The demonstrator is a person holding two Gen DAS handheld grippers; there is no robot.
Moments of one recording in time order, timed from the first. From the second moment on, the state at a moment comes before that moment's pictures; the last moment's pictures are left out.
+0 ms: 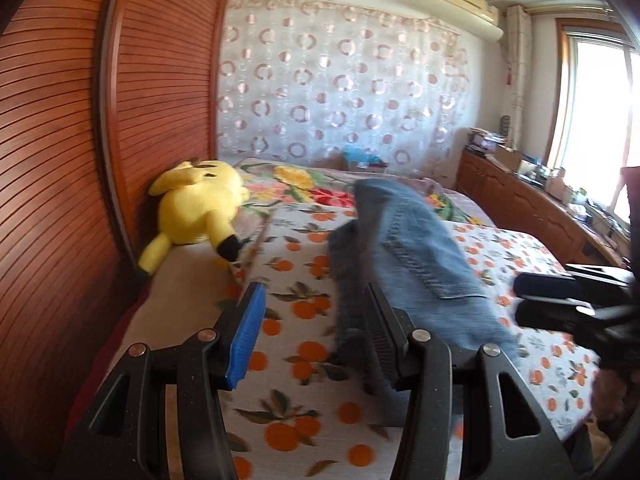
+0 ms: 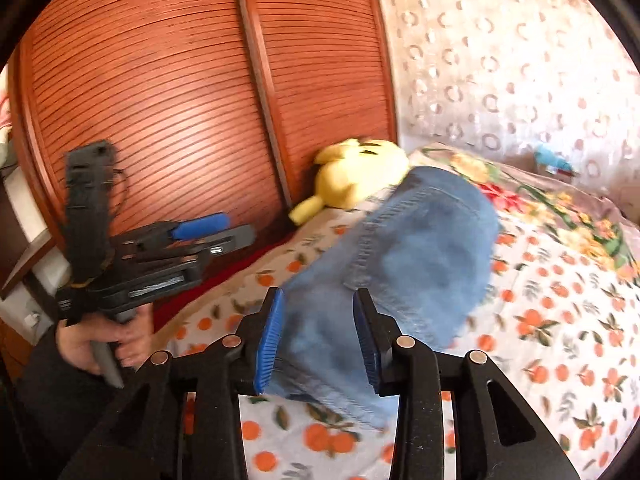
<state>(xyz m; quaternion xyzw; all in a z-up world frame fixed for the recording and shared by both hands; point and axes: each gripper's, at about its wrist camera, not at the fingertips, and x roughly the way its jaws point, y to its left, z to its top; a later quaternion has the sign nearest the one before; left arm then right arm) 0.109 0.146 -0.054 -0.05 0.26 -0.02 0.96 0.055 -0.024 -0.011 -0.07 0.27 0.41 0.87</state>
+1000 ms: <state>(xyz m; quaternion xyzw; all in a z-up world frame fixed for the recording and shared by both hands) 0.114 0.100 -0.094 -0.01 0.32 -0.05 0.95 0.058 -0.040 -0.047 -0.05 0.32 0.36 0.87</state>
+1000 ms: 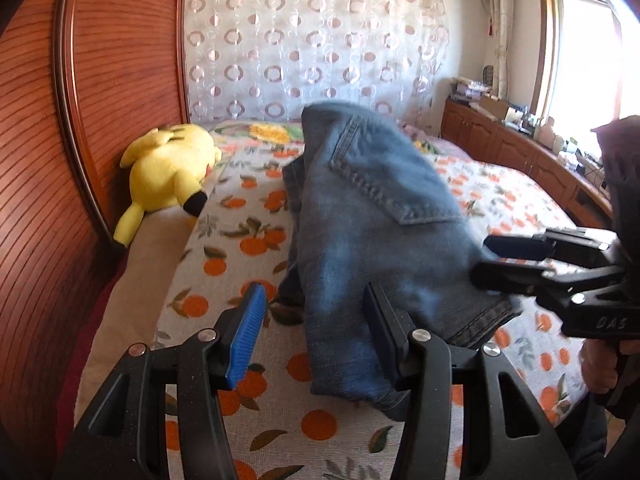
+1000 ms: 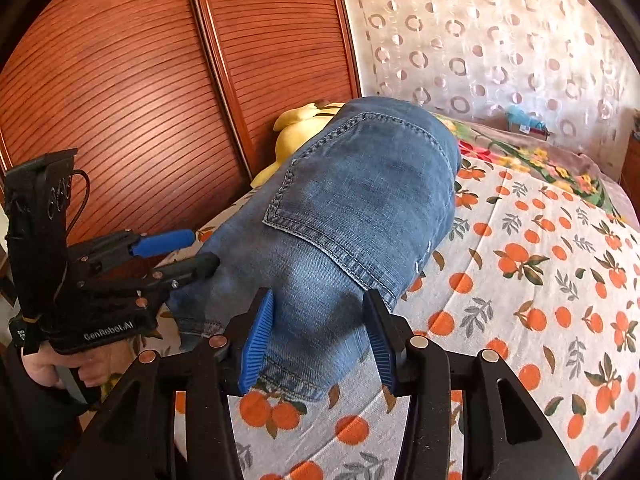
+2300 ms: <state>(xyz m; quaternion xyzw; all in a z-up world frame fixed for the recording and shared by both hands) 0.127 0.088 -0.063 -0.02 0.31 -0.08 0.95 0.067 -0.080 -0.024 -0.06 0.30 0.34 0.89</state>
